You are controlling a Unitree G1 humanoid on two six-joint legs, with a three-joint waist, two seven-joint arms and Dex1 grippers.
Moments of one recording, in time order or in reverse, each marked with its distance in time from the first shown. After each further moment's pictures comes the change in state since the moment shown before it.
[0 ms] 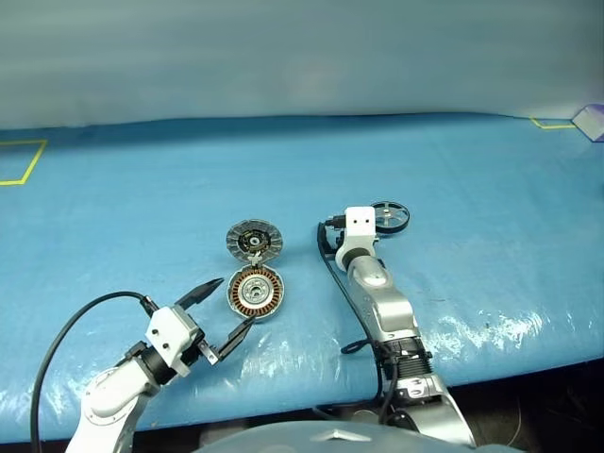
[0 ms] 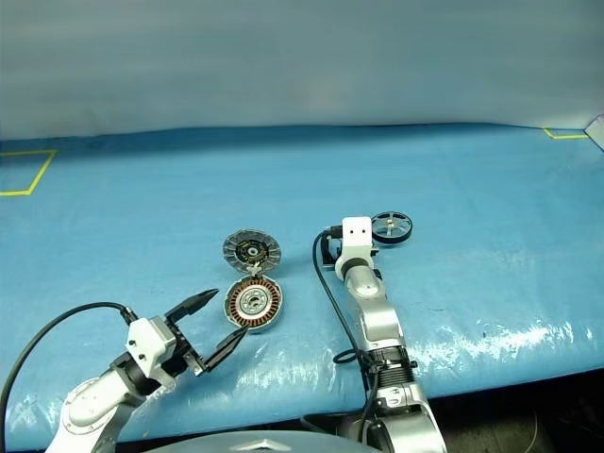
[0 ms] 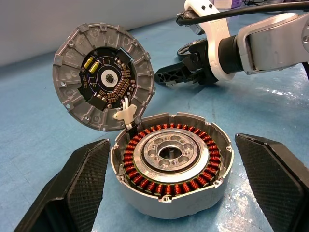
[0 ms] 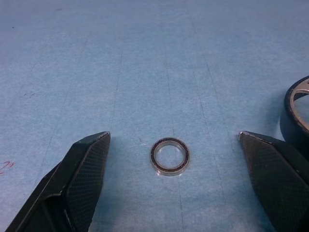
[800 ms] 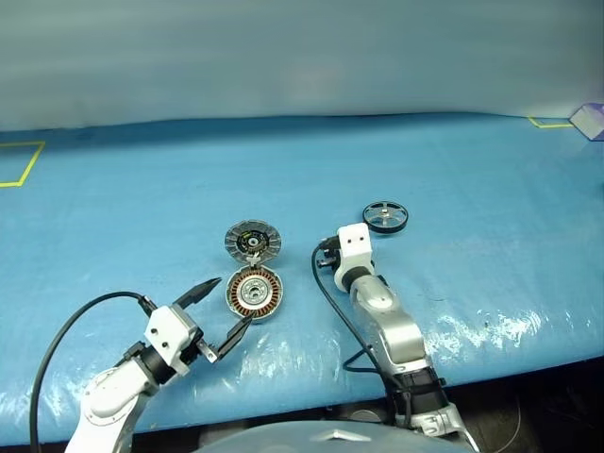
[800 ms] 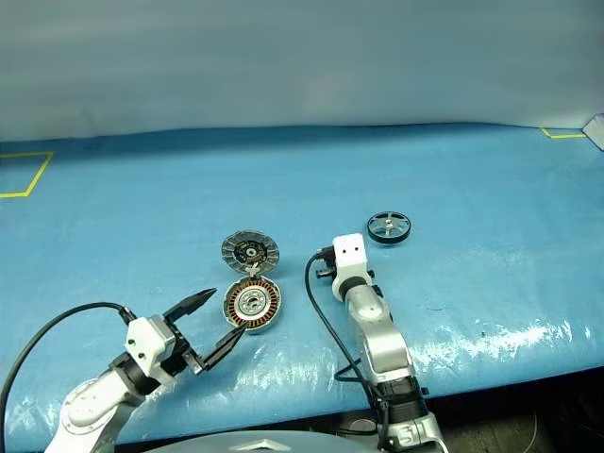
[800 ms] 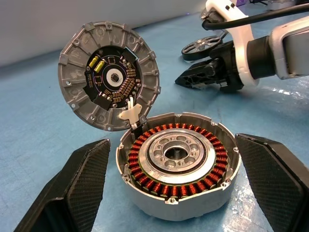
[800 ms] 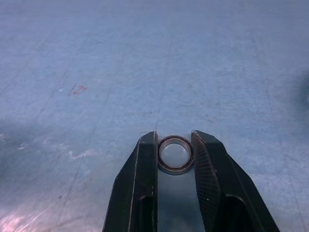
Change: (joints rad) left arm 0.007 0.007 0.000 0.001 0.000 0.006 0.022; right arm 0.215 -0.111 0.167 -0.352 -0.010 0.191 0.166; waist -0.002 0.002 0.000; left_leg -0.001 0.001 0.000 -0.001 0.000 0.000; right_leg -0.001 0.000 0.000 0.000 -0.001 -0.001
